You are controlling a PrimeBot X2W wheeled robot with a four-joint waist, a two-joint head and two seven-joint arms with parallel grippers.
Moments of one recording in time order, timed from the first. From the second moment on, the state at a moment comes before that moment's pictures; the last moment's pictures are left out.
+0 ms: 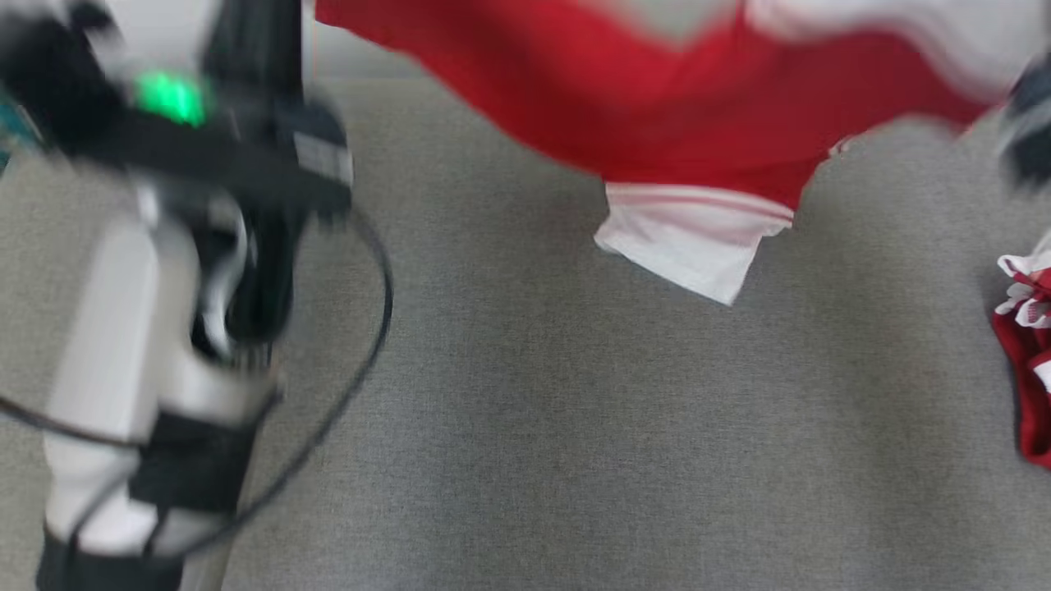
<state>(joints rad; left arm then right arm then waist) -0.87 0.09 -0.29 0.17 -0.60 -0.05 -0.06 -0.76 -0.41 0.05 -0.09 0.58 0.00 0.25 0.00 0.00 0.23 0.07</state>
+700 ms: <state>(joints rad) -0.28 0.24 -0.34 0.44 -0.58 -0.09 -0.19 -0.12 -0.31 0.20 0.03 0.68 0.08 0.24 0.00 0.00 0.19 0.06</state>
